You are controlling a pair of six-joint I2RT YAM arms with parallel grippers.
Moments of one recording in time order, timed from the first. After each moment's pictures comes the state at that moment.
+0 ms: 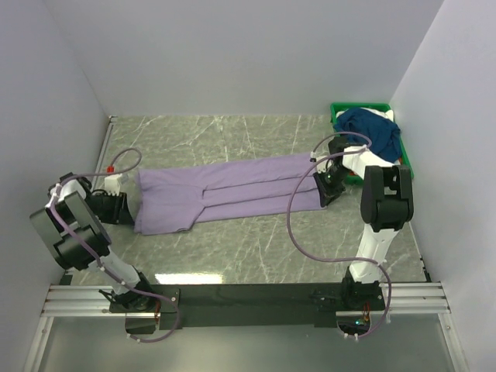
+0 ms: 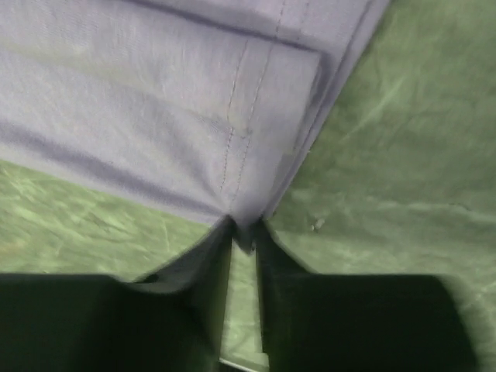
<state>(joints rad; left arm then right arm) 0.62 1.66 1.01 -0.90 0.59 0.83 0.03 1.94 1.32 -0.90 -0.23 -0.31</state>
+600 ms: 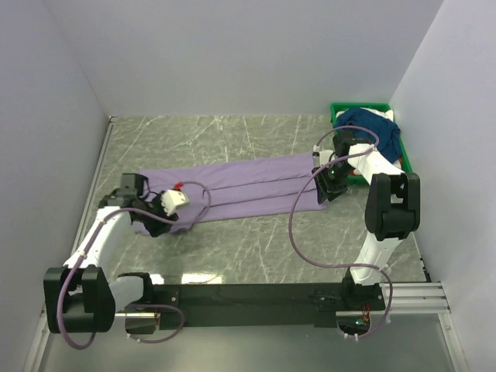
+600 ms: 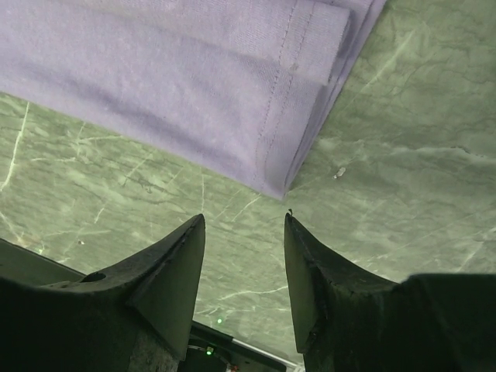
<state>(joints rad) 0.04 1.13 0.73 -0.79 0.46 1.02 0.02 1.84 1.34 -0.99 -0.27 -0.31</state>
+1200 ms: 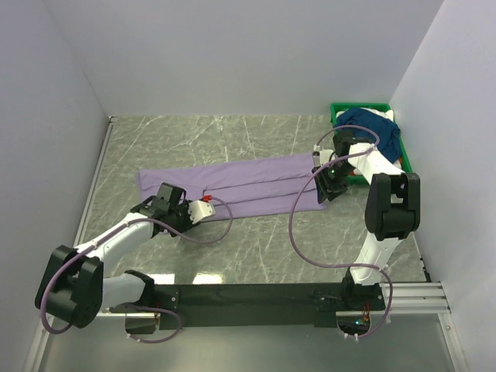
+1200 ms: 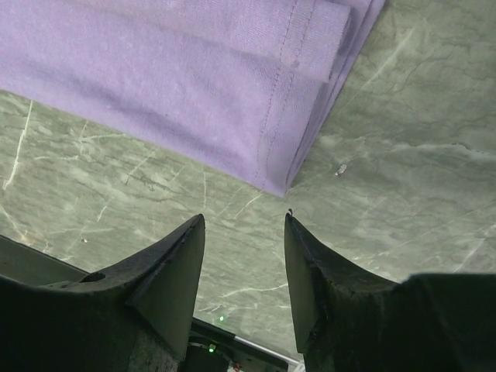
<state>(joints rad) -0.38 1.18 0.58 -0.44 0.15 0.79 0.02 1.84 1.34 -1.00 -0.27 -0.30</state>
